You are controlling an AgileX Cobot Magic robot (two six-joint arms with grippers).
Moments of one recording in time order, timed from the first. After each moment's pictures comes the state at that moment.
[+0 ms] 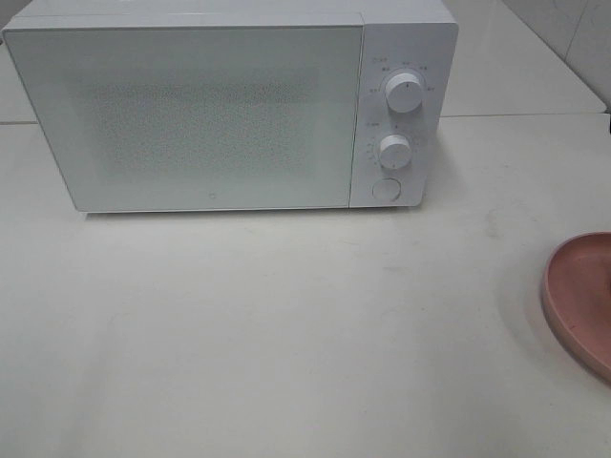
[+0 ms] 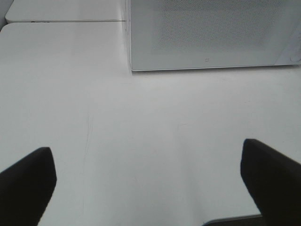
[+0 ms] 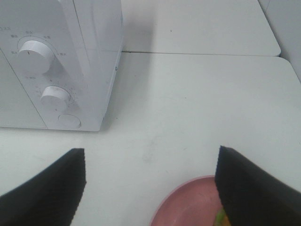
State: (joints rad) left arm 0.07 -0.01 -0.52 -0.21 1.09 0.13; right arm 0.08 0.83 -0.54 -0.06 0.20 0.08
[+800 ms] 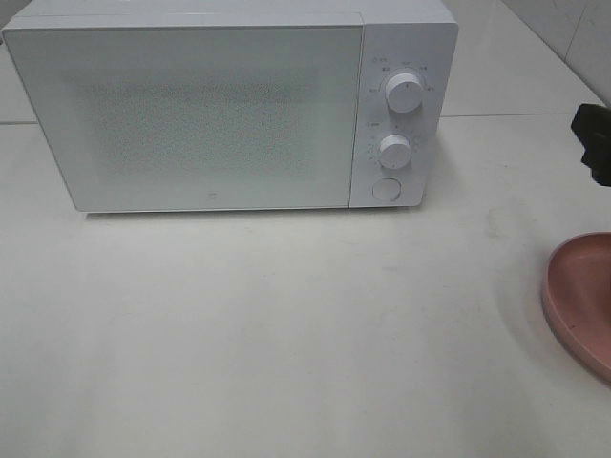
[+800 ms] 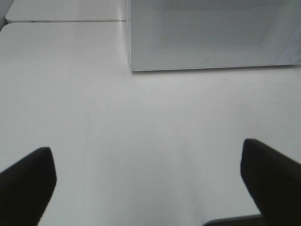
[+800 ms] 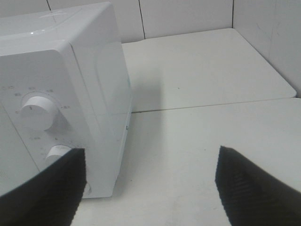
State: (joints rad) left arm 0.07 -0.01 -0.52 -0.21 1.09 0.13; right arm 0.14 1.03 -0.23 0.11 -0.62 0.05
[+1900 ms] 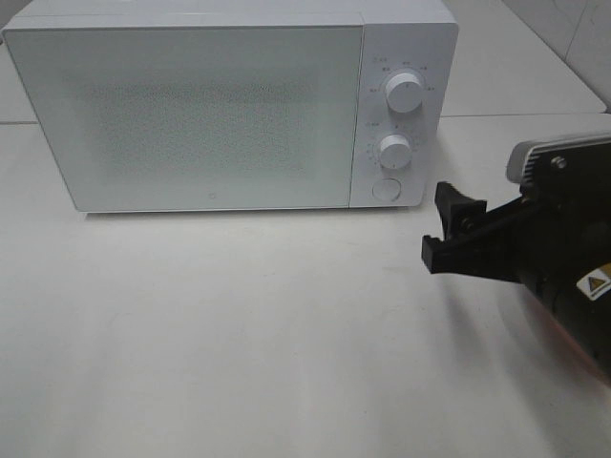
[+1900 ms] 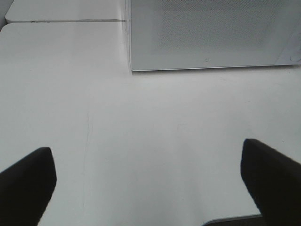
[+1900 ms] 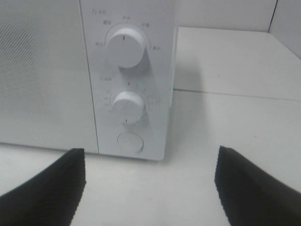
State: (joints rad) left arm 0.07 -0.01 -0.52 -0.21 1.09 0.13; right arm 0.87 1.50 -0.22 0.85 -1.21 -0.34
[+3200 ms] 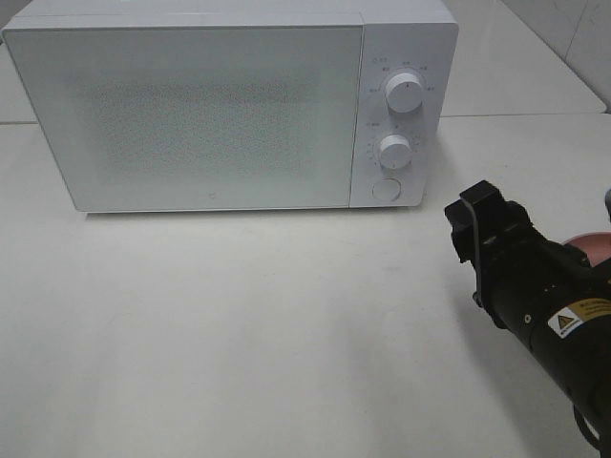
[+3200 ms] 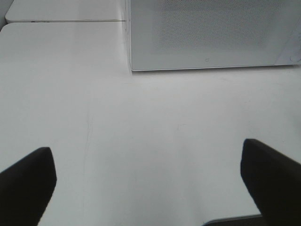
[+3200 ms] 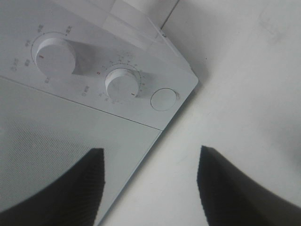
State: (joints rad) left arm 0.07 -0.01 -0.52 -0.21 1.09 0.13; right arm 0.98 1.60 -0.22 0.97 -1.21 0.85
